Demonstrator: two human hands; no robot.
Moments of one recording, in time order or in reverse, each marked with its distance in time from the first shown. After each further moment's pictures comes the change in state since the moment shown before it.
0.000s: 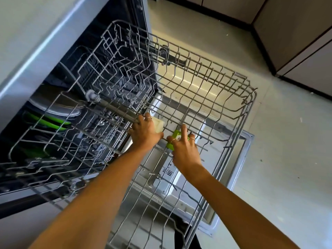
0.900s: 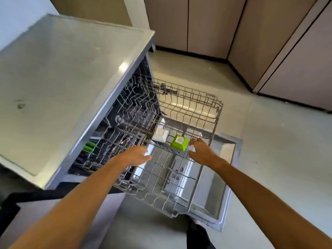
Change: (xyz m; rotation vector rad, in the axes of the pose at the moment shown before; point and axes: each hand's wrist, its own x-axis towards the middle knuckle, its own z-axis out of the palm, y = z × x) left_hand -0.164 -0.070 -0.133 0.101 -0.409 0.223; right_hand -0.118 0.009 -0.079 0.306 0.028 0.054
